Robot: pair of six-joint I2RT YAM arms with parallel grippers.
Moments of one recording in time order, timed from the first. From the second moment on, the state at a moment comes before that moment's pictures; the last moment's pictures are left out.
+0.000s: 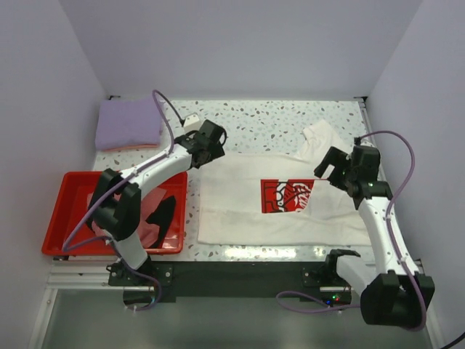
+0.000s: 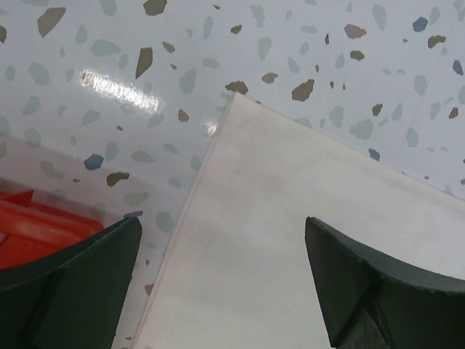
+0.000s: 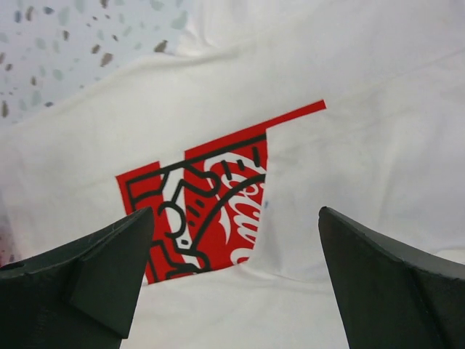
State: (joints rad) left arm -0.60 1.71 1.30 -0.59 -0.54 -0.90; right arm -0.07 1.02 0.80 -0.55 -0.05 0.44
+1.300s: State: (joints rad) left arm -0.46 2.23 1.71 -0.62 -0.45 -0.85; right arm -0.07 0.87 0.68 -0.45 -0.20 0.42
